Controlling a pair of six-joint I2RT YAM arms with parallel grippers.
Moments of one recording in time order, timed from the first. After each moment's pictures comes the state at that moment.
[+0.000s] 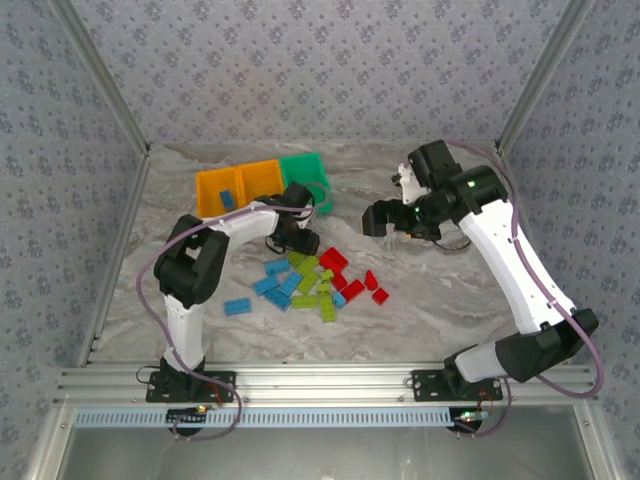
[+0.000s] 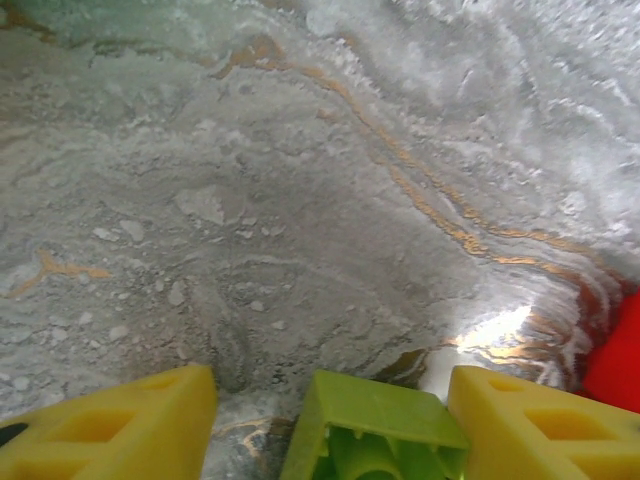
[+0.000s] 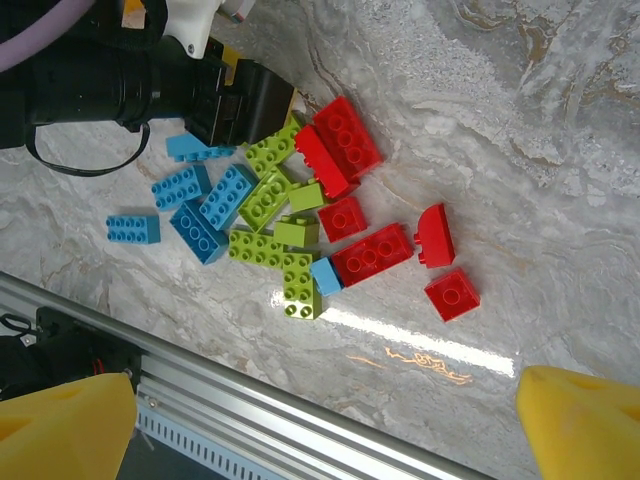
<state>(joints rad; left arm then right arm) -0.59 2.02 1.40 -0.62 0.07 -0.22 0.42 1.41 1.65 -1.37 -0.30 0.35</state>
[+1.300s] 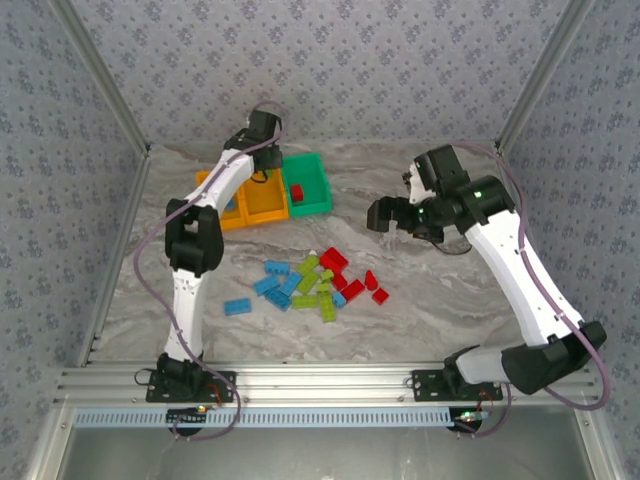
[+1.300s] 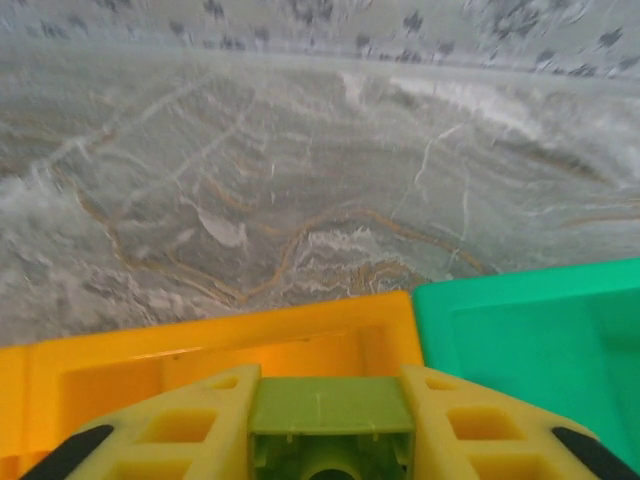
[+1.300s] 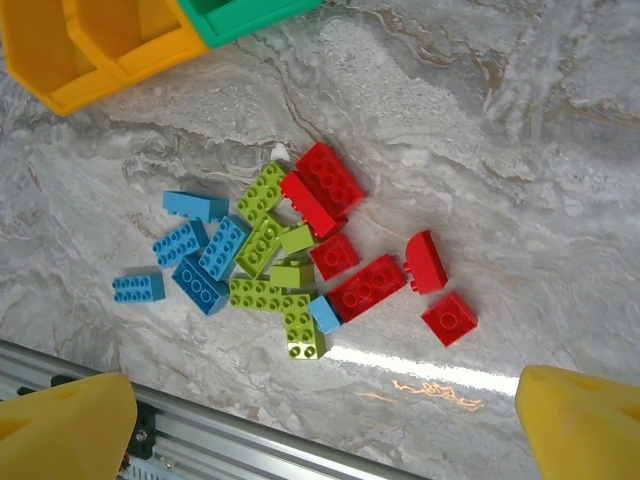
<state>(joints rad) -0.33 2.34 2.17 -0.70 -0.21 -0.34 0.40 1.32 1.55 -1.26 -0.24 0.48</state>
